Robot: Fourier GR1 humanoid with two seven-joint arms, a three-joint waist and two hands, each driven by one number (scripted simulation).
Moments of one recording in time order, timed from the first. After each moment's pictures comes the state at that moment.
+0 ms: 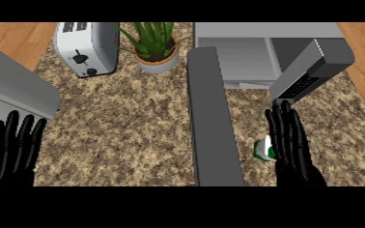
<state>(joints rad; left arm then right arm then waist) 0.37 0.01 0.01 -2.19 0.13 -0.09 -0.09 0.24 -0.02 0.48 -2.14 0.18 -0.31 -0.02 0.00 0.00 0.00</state>
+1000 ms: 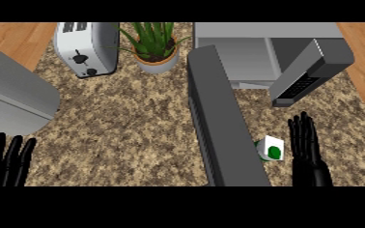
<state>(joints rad) 0.51 0.01 0.02 -2.25 0.16 -0.16 -0.15 0.32 -0.06 0.19 -1.79 -0.05 -0.23 -0.35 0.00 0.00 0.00</state>
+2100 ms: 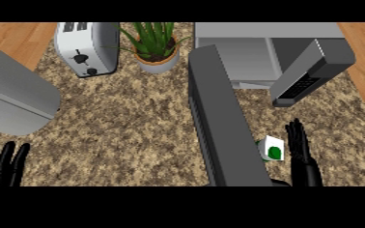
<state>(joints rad) 0.55 0.01 0.04 -2.27 0.20 -0.20 -0.17 0.18 -0.09 0.03 -1.30 -0.07 -0.09 -0.69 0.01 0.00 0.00</state>
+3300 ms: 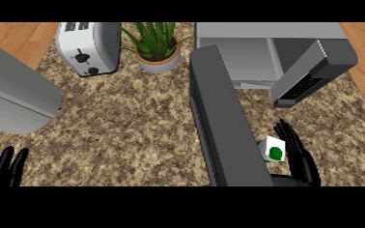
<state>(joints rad) 0.58 0.01 0.05 -2.27 0.21 -0.23 -0.18 -0.08 -0.17 -0.07 -0.72 -0.09 0.22 -0.93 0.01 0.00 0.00</state>
